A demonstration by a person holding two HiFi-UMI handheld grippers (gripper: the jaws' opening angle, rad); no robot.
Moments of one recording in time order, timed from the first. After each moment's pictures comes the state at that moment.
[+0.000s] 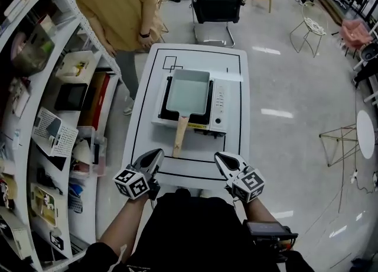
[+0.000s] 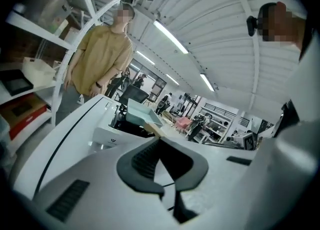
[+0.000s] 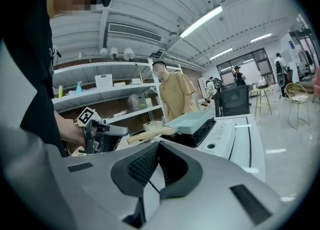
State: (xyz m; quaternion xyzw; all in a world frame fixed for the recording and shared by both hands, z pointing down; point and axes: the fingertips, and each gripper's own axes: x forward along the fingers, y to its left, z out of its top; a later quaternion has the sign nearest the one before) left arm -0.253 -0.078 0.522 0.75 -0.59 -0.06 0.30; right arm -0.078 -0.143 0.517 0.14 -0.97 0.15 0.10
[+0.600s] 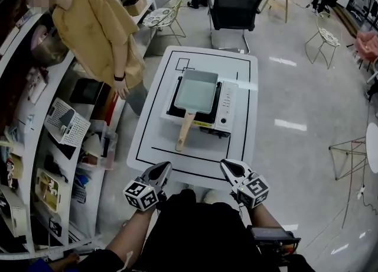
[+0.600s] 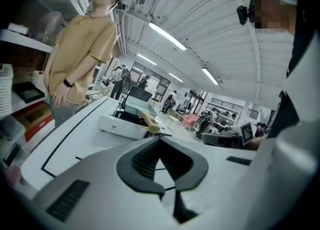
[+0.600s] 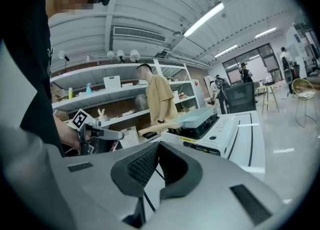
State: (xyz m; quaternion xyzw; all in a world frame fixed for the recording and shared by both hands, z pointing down) left arm -0.201 -0.028 0.528 0.72 -0.63 -0.03 0.28; right arm -0.047 -0.124 0.522 0.09 -0.98 0.16 0.10
